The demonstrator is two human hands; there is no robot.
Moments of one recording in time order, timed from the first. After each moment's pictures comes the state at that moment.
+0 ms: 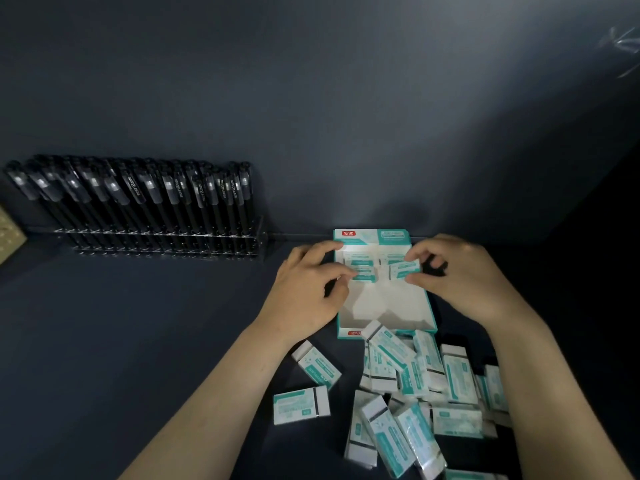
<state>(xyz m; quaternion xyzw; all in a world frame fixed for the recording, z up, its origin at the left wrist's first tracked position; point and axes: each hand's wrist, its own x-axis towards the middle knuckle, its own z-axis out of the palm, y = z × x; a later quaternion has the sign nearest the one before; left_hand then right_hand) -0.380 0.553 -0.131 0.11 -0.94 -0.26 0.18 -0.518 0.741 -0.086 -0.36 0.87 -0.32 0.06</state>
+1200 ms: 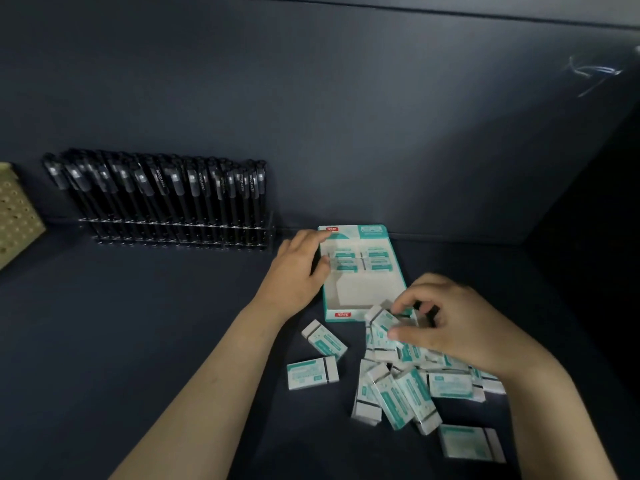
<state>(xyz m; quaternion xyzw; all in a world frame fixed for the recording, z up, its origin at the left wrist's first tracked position) -0.370 0.533 -0.133 0.13 -0.92 -0.31 0.19 -0.437 0.772 -0.069 -0.41 0.86 -0.27 0.16</state>
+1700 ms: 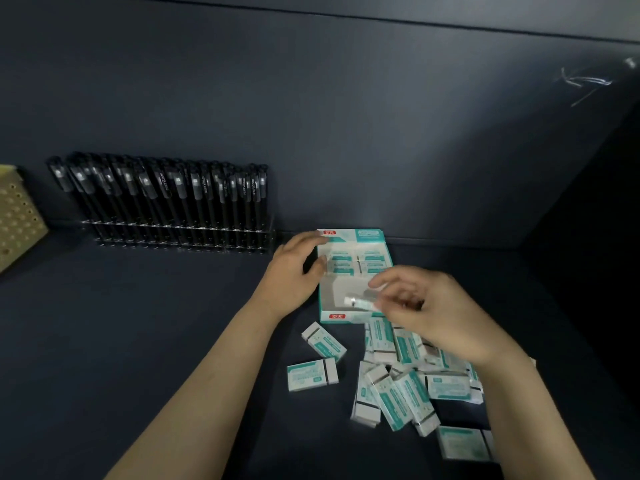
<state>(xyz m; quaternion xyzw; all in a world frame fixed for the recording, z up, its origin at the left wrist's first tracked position) -0.372 0.522 -0.139 0.12 -0.89 -0.37 0.22 -0.427 0.750 -0.062 -0.39 0.80 -0.41 0.19</state>
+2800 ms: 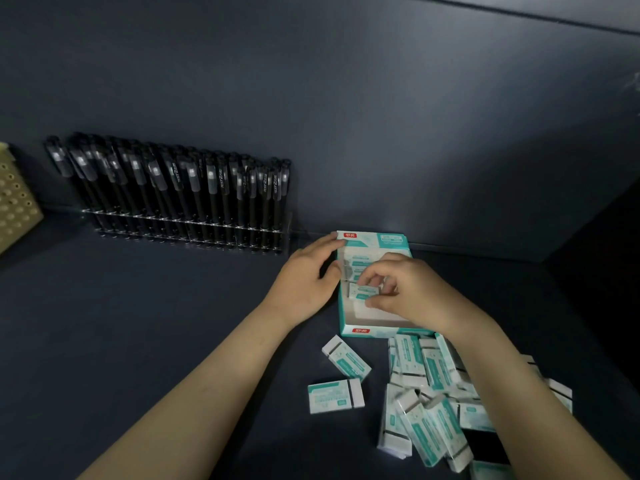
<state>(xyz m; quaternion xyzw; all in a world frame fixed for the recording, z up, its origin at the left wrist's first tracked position) -0.373 0.512 -0.144 0.11 -0.87 -0.43 0.19 -0.466 0.677 -0.085 -0.45 0.85 -0.23 0.16</state>
